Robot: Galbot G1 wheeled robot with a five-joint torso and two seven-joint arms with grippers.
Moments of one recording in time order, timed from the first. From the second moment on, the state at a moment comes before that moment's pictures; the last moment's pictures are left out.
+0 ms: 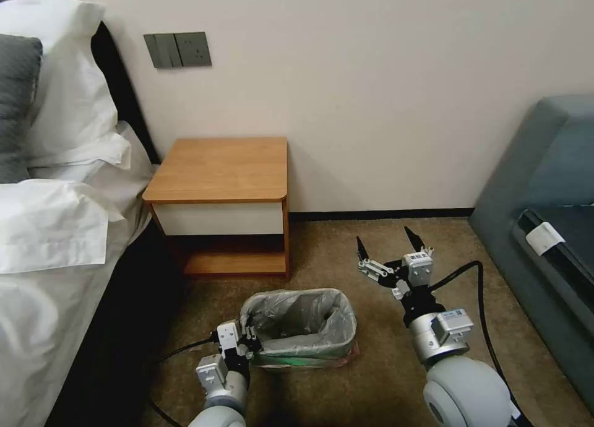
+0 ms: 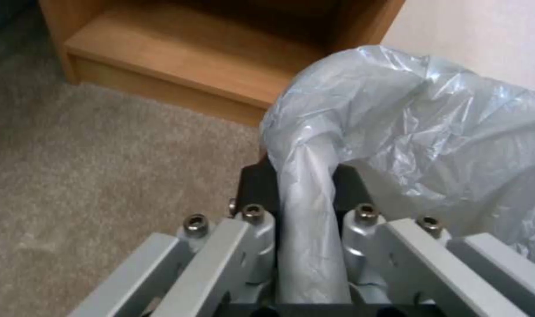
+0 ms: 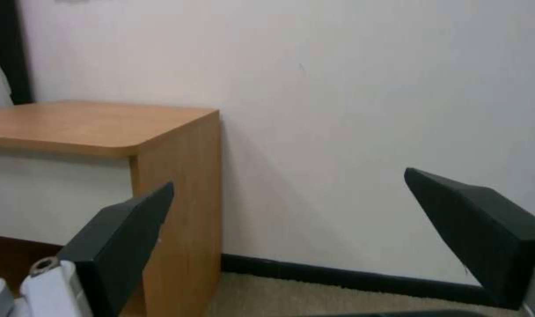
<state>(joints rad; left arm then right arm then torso) 1.65 -1.44 -0.27 -2.01 -0.39 0.20 -0.36 -1.50 1.18 0.30 2.22 0.14 -0.10 0.23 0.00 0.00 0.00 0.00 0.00</state>
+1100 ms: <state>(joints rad) 1.64 -1.43 -0.32 -2.02 -0.30 0.16 -0.32 -1.49 1.17 0.28 2.23 0.15 -0.10 0.23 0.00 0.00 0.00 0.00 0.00</state>
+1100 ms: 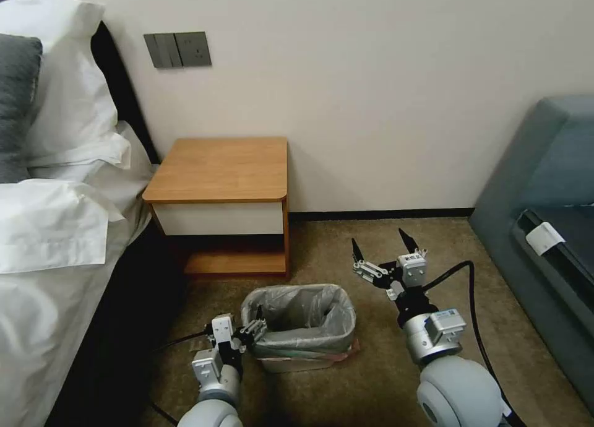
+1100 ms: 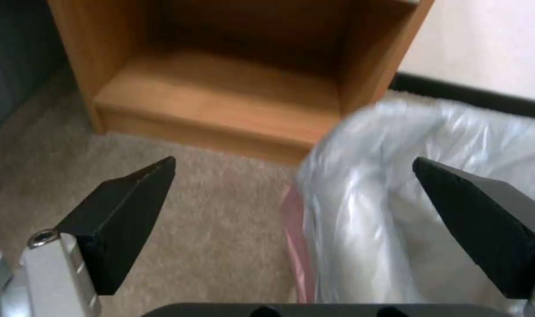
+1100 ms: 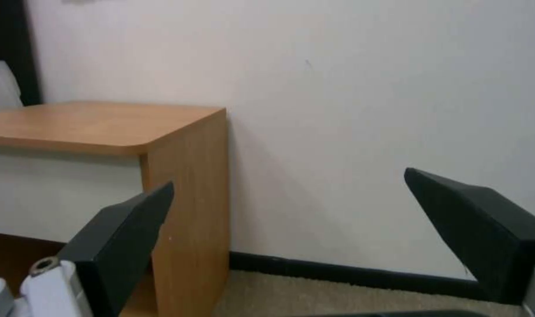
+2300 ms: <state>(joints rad) 1.89 -1.47 -0.60 -2.30 -0.17 -0.11 -0.03 -1.70 1.31 0.57 2.18 0.26 0.11 0.06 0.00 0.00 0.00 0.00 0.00</state>
